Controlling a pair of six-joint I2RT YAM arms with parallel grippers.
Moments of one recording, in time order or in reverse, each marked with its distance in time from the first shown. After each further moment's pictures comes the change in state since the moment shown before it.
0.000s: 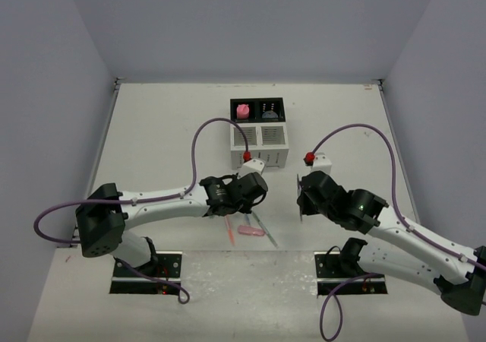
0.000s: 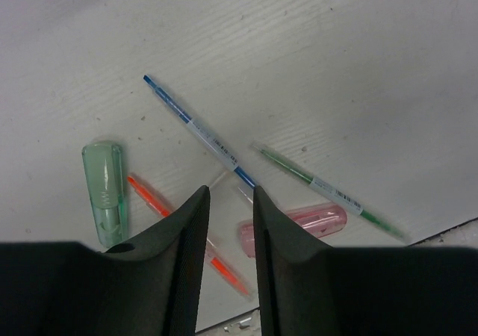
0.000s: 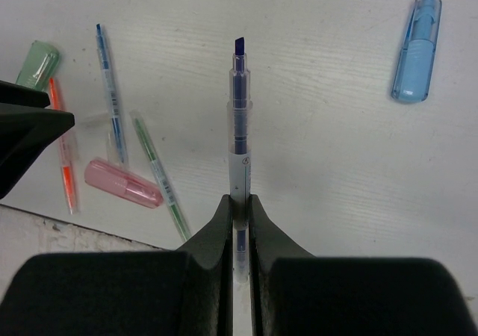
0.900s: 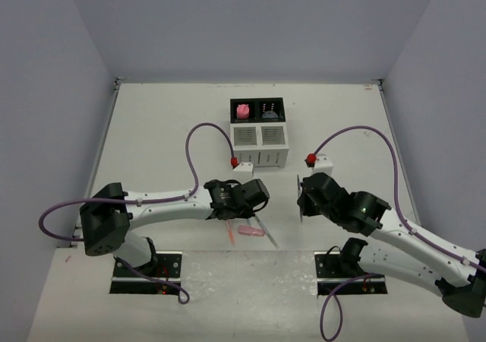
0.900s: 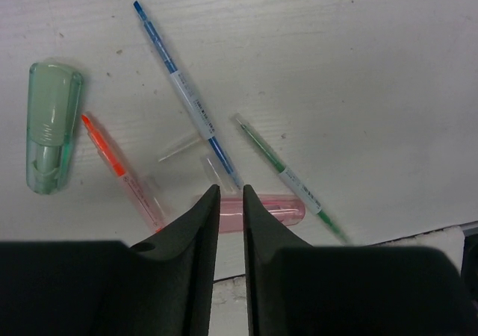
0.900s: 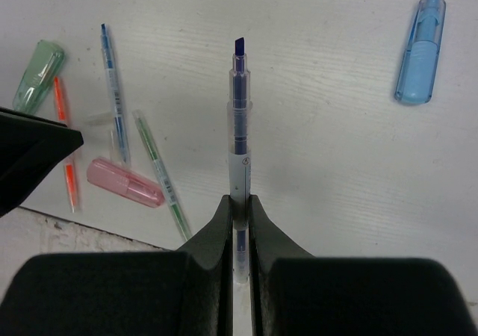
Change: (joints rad) left arm -0.033 0.024 0.002 -0.086 0.000 -0.380; right arm 0.000 -0.032 -0.024 0.013 -0.007 -0.007
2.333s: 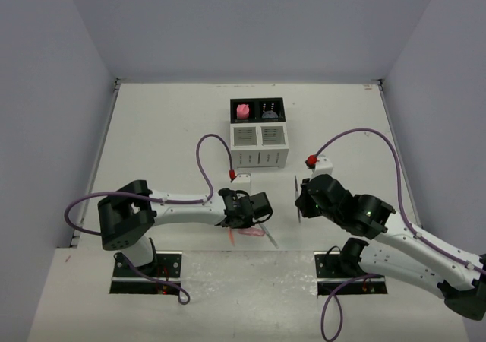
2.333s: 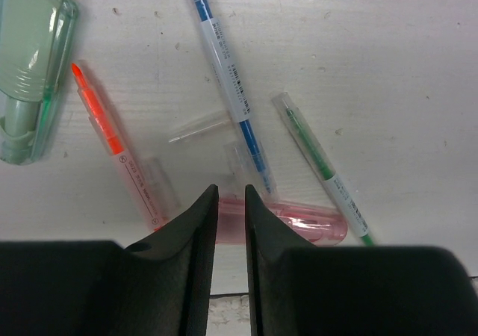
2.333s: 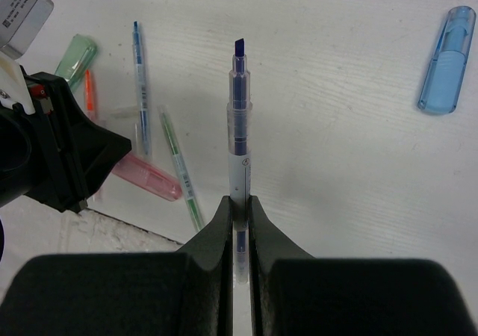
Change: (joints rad) left arm -0.049 0.136 -0.034 -0.027 -0.020 -0.192; right arm 0.008 -0.049 -0.017 0.032 -0.047 -0.023
